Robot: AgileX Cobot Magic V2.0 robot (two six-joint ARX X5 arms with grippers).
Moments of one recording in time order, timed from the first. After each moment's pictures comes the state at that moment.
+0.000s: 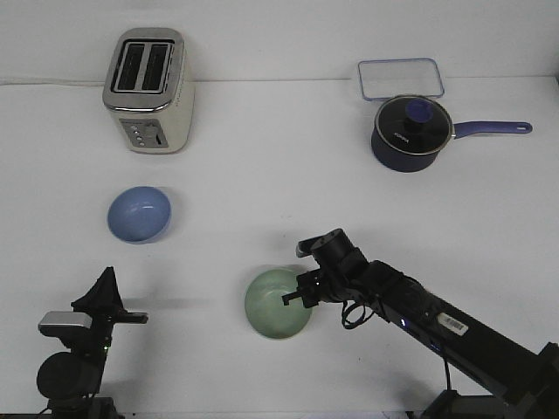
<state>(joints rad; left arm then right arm) 0.00 0.01 0.03 0.17 0.03 -0.07 0.67 1.44 0.91 -0.51 -0.25 0.44</state>
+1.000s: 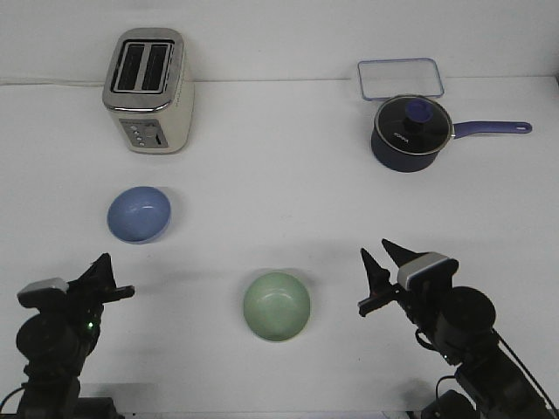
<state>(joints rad) 0.00 0.43 0.44 -0.10 0.03 -0.36 0.51 0.57 0.62 -0.27 0.02 0.18</state>
